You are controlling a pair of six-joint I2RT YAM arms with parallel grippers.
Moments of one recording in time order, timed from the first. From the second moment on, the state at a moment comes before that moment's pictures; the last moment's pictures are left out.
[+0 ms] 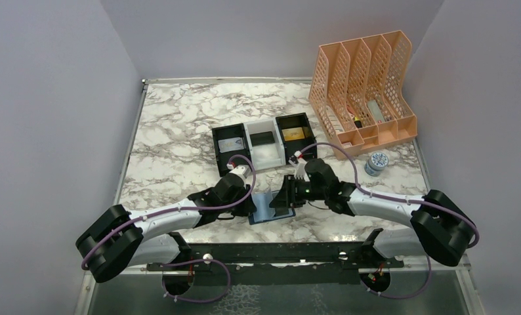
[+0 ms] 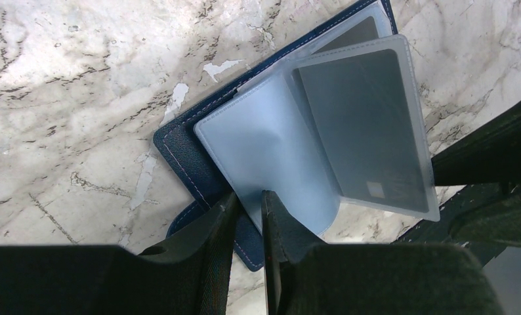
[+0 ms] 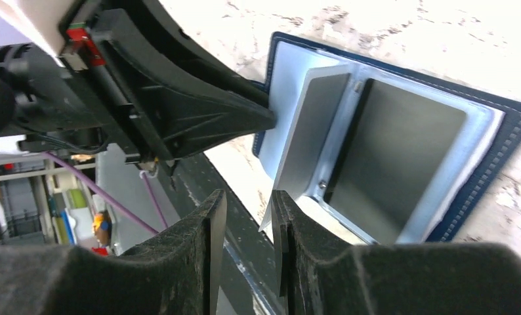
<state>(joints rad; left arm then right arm) -0.86 1.17 0.38 -0.01 0.05 -0.70 0.82 1.30 0.50 0.18 -0.40 0.78</state>
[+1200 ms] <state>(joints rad) -0.86 0.88 0.37 -0.14 -0.03 -0.75 0.82 1.43 0.58 0.23 -0.46 0.75</state>
